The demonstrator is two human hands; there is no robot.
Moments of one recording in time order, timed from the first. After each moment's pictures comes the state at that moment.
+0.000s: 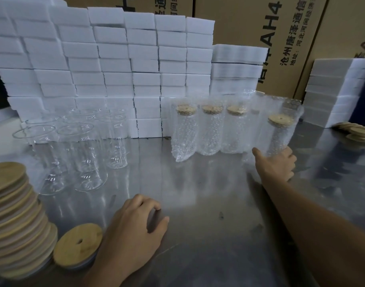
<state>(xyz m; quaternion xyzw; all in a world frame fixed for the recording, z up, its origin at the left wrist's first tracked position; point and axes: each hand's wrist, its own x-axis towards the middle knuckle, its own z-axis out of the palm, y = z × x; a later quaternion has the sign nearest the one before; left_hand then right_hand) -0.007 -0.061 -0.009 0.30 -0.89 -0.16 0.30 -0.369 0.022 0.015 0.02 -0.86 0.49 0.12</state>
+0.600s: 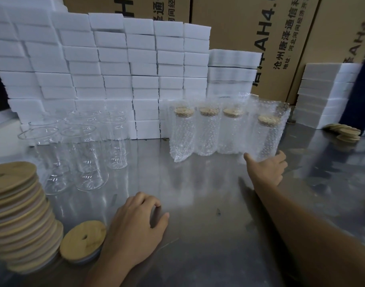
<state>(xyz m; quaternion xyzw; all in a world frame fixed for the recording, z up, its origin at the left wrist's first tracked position) -0.008 -0.058 -0.006 0.32 -0.90 -0.13 0.28 -0.337 0.026 0.011 0.03 -0.83 0.54 0.12</state>
